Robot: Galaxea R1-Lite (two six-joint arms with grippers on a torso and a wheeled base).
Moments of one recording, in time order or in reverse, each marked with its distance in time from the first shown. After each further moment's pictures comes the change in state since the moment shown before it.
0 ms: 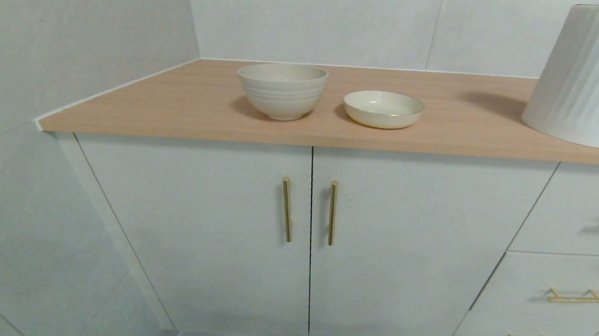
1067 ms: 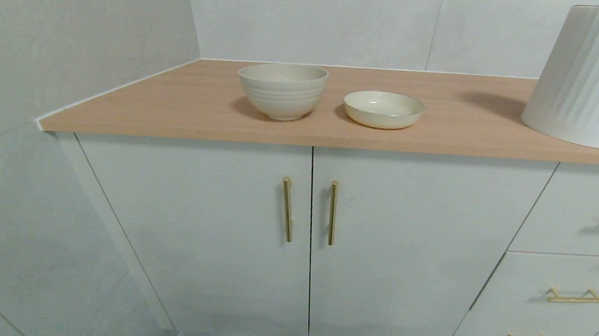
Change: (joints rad) left arm 0.000 0.000 0.000 0.000 0.000 0.000; right arm 0.019 0.035 -0.123 -0.004 0.116 0.030
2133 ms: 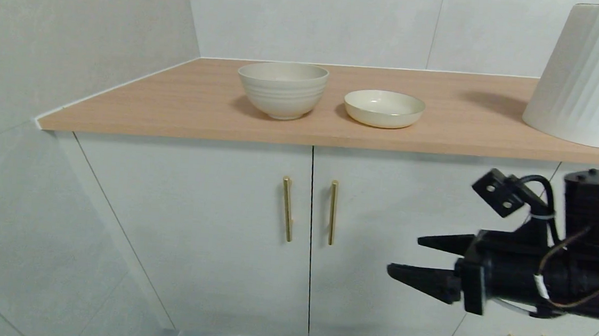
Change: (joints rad) left arm 0.000 0.000 0.000 0.000 -0.002 0.013; right arm 0.555 1.472 -0.596 -0.399 0.226 0.036
